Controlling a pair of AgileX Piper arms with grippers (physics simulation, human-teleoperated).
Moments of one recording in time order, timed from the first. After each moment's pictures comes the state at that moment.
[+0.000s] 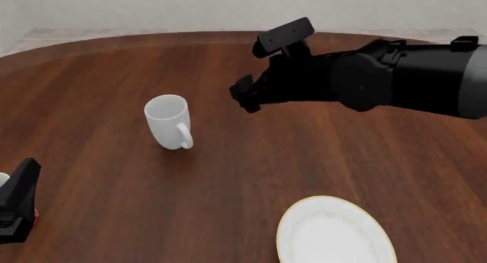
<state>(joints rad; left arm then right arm) -0.01 0.00 0.00 -0.02 0.01 0.66 1.55 -1.10 0.16 -0.03</state>
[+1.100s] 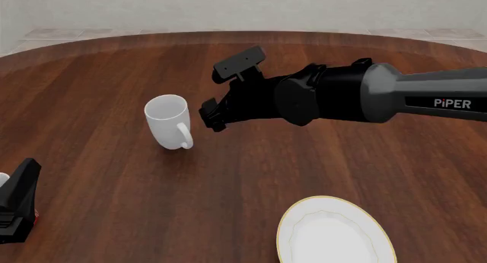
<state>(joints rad) -0.01 0.00 0.00 -0.02 0.01 0.74 1.79 -1.22 0.11 -0.02</state>
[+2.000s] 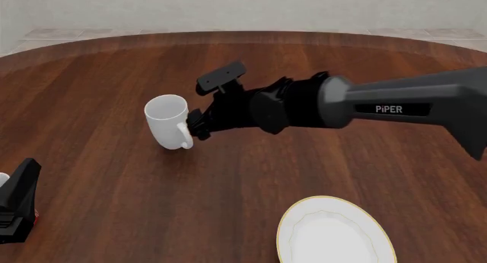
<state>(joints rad) -0.01 0.00 0.00 -0.02 0.01 0.77 1.93 -1.31 0.08 0.01</state>
